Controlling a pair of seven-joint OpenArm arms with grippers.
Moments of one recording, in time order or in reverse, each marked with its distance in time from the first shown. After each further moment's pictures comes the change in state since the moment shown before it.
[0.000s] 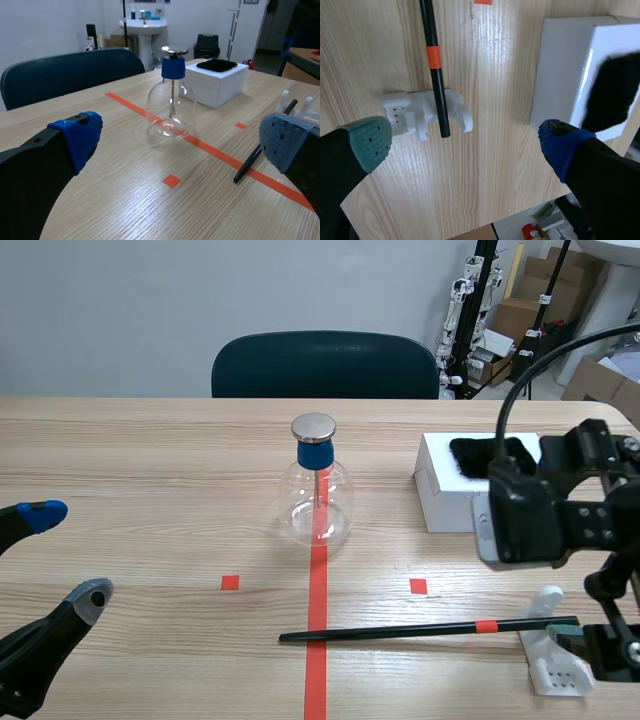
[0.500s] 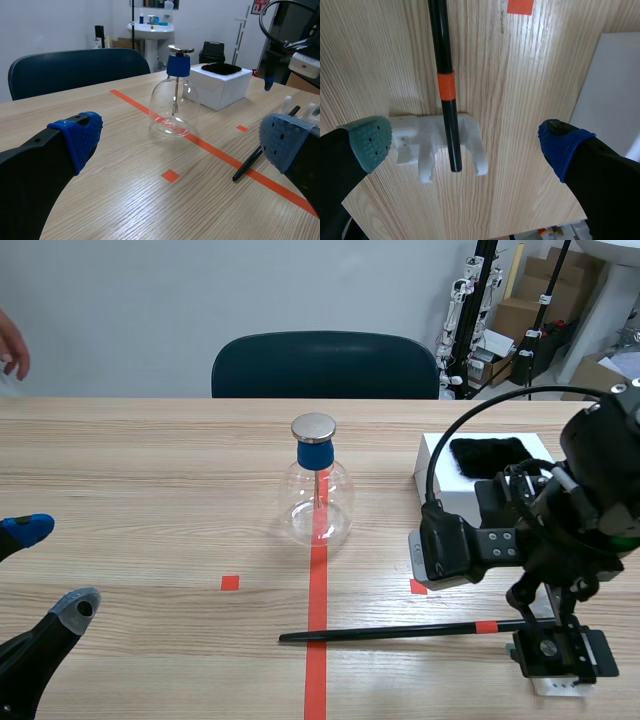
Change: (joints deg) left arm -0.5 1.7 0.0 -4.8 1.3 0.0 -4.3; right arm 20.9 -9.5 -21.6 -19.7 7.4 0.0 -7.7
